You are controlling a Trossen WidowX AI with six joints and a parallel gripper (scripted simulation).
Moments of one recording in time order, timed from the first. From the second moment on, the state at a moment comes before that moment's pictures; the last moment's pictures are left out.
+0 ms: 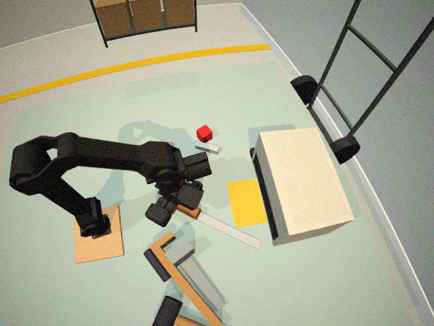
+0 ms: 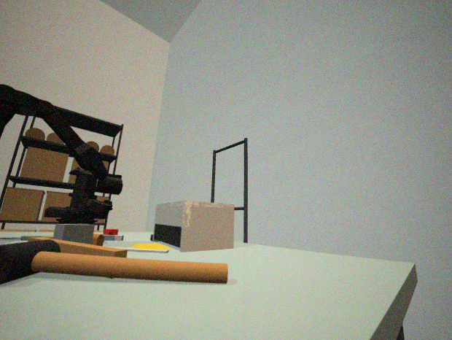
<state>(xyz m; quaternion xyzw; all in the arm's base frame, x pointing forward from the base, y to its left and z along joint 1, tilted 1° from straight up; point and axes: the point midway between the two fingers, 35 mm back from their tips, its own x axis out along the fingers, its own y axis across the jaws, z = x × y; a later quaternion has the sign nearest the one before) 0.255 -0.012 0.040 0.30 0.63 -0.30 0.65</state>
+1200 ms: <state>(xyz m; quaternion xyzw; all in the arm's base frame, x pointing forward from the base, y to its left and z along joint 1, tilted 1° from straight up) 0.251 -0.048 0.041 0.29 0.64 -0.30 0.65</state>
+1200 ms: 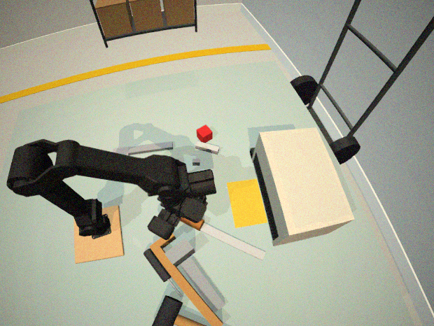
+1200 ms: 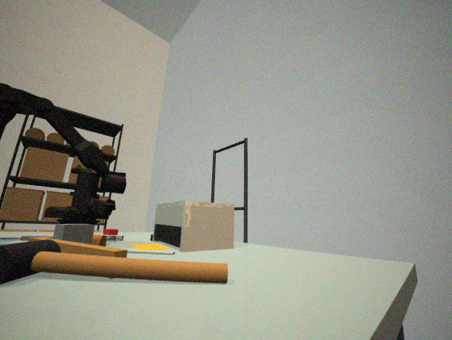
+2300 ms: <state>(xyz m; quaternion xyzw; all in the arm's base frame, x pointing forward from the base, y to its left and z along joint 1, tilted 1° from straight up) 0.244 -0.080 0.041 0.29 0.63 -0.30 0.65</state>
